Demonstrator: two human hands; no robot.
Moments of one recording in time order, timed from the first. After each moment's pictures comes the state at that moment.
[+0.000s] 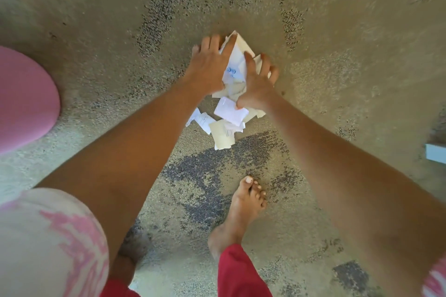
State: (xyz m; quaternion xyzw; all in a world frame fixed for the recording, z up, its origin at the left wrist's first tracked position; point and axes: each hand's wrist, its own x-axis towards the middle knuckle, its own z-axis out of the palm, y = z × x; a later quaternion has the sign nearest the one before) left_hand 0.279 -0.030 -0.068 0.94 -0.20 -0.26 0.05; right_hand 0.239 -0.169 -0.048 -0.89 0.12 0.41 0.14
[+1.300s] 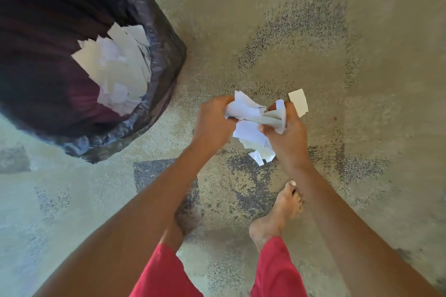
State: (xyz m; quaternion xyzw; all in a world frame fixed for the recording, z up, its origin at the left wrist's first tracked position) left_hand 0.153 0.153 0.093 0.84 0.18 -0.20 0.48; right_hand 0.149 -0.016 0.102 -0.86 0.14 0.21 0.45
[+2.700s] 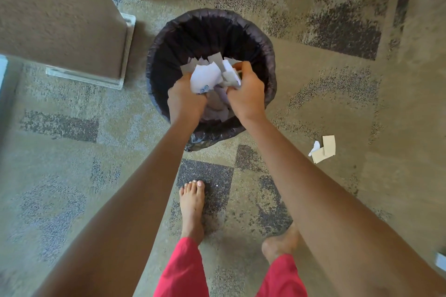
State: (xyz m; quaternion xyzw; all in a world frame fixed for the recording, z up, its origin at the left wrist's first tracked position) left_hand 0.146 0.370 0.166 0.82 0.43 -0.06 0.37; right_hand 0.208 0.259 0.163 -0.89 -0.06 0.21 0.40
